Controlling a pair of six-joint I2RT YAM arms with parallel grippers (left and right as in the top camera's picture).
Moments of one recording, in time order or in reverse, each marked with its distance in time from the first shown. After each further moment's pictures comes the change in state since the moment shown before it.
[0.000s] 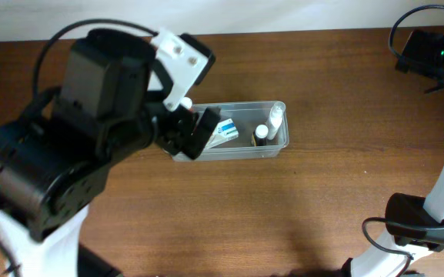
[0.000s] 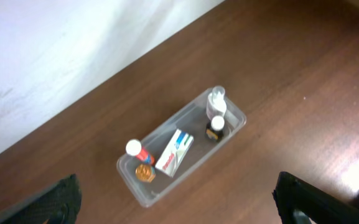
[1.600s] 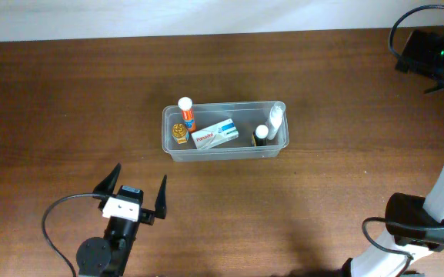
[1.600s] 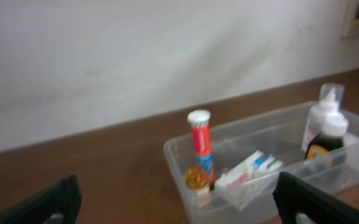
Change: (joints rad) left arm 0.449 -1.555 -2.595 1.704 0.112 -0.004; right arm 0.000 0.000 0.000 0.000 0.001 0.000
